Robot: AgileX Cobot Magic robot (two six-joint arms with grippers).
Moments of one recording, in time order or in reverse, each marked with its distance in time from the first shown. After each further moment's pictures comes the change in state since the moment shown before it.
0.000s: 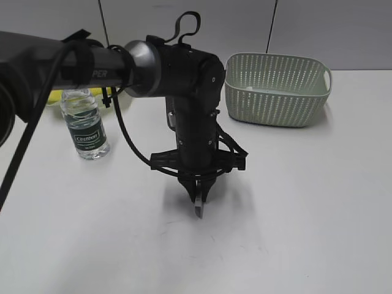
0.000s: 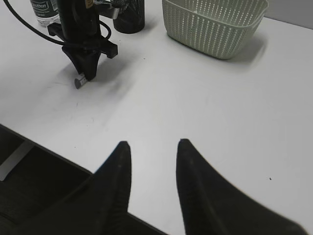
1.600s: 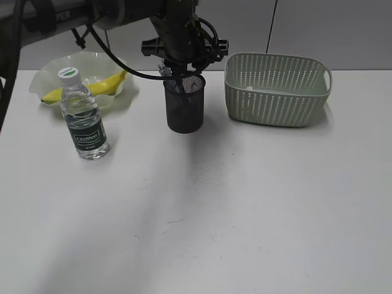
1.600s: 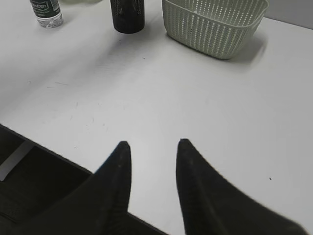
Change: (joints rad) left arm 0.139 0.015 -0.375 0.345 -0.282 0.078; right arm 0.000 0.000 0.000 0.000 0.000 0.000
